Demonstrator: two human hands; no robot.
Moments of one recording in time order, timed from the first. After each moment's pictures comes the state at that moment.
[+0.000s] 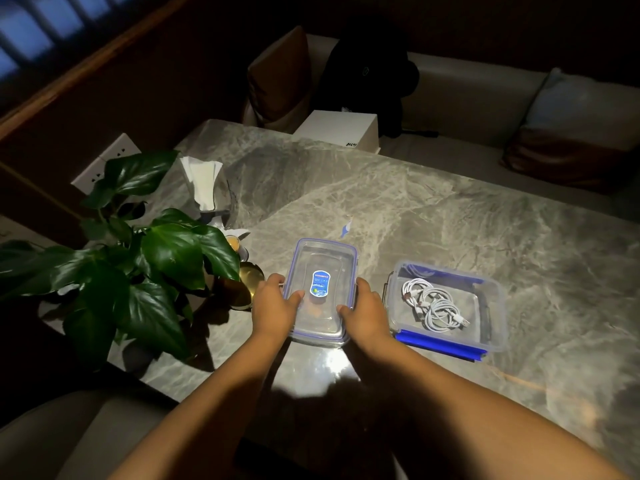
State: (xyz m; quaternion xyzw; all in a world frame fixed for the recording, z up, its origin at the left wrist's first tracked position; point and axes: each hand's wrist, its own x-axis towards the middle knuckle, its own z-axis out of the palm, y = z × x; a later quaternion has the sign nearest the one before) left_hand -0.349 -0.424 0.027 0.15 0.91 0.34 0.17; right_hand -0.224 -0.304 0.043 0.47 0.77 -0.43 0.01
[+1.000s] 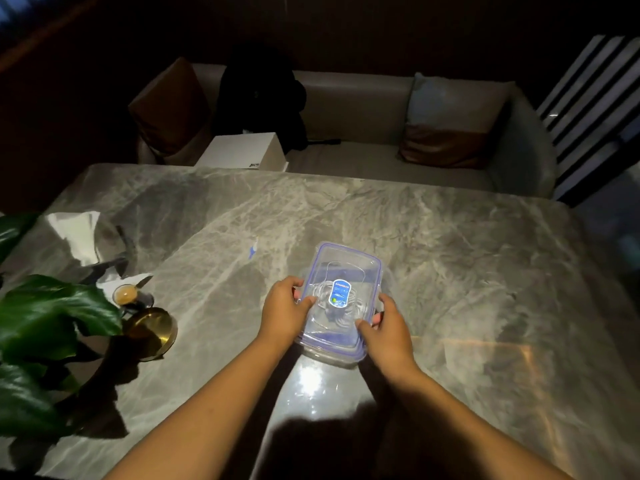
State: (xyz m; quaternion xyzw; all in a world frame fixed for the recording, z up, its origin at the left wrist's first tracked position) left_hand -0.242 -0.287 0.063 0.31 0.83 0.37 0.27; right_hand -0.058 -0.224 0.068 0.57 0.66 -0.46 -0.19
